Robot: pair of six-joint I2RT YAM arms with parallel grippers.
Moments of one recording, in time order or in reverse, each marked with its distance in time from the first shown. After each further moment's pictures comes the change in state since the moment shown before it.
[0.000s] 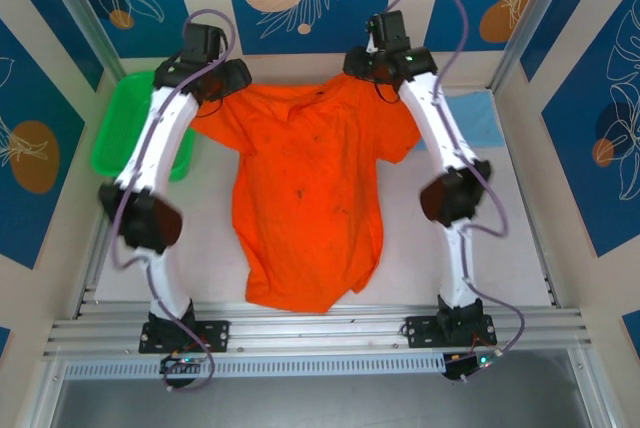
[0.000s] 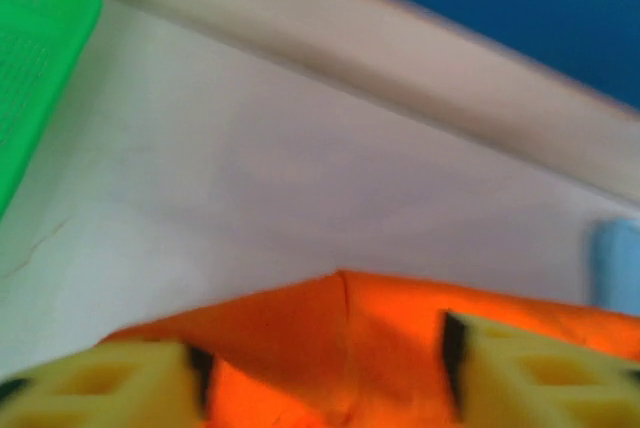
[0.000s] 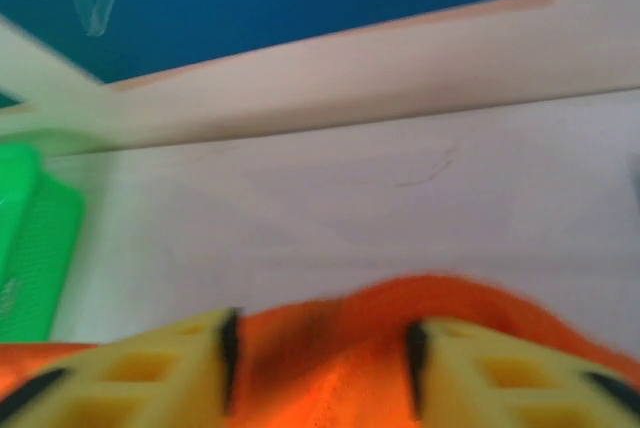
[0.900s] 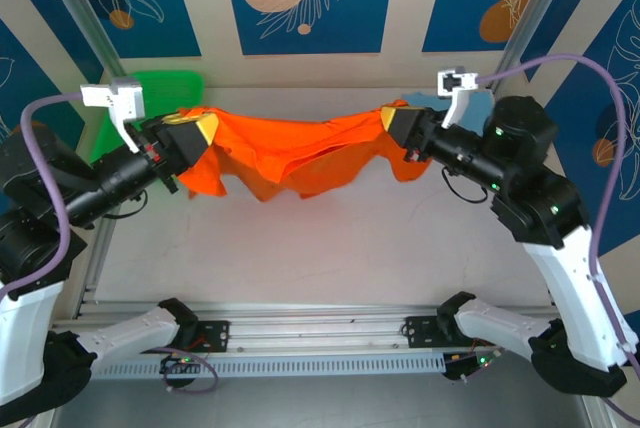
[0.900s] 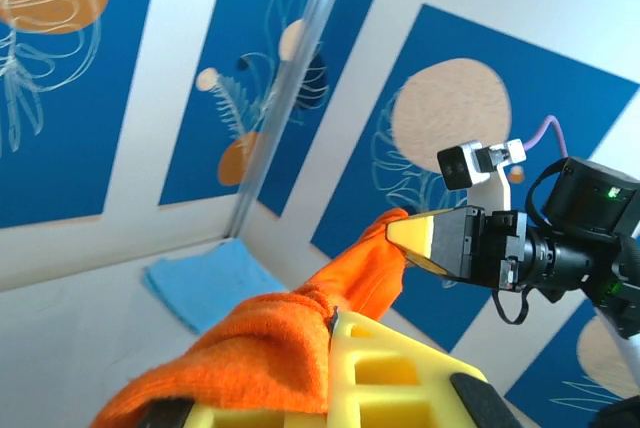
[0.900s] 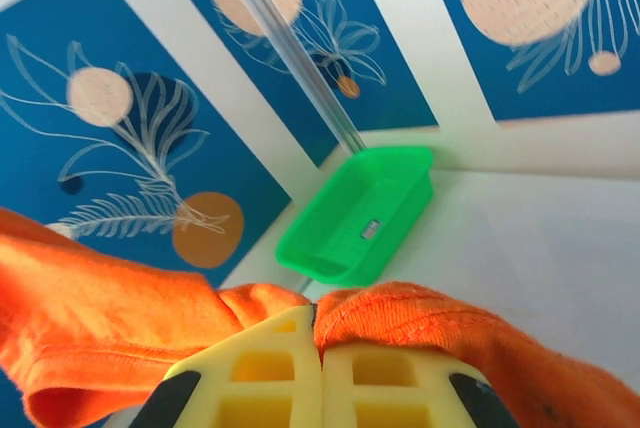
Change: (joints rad) left arm -0.446 -1.084 -0.459 0.253 0.296 0.144; right arm 0.266 -1.389 -1.105 0.336 -0.201 0.080
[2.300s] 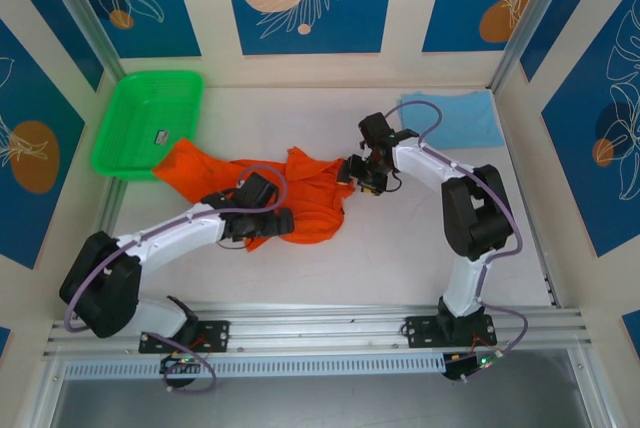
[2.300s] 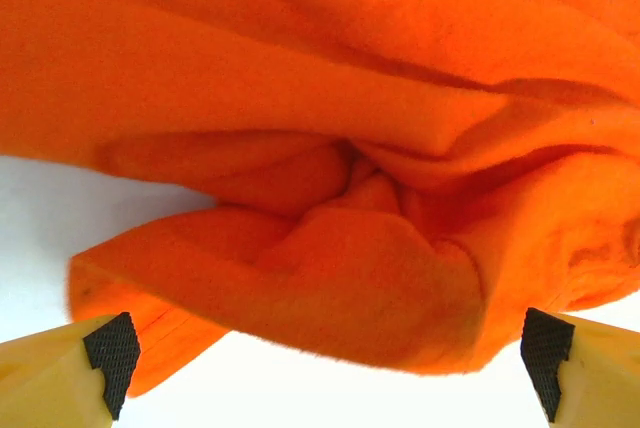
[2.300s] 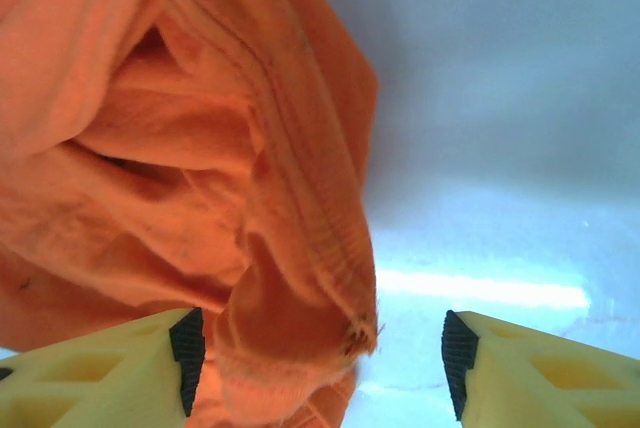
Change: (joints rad) left arm -0.017 0.431 -0.986 0.191 -0.293 -0.348; right arm -0.160 0.875 -0.274 -0.029 -0.046 0.119
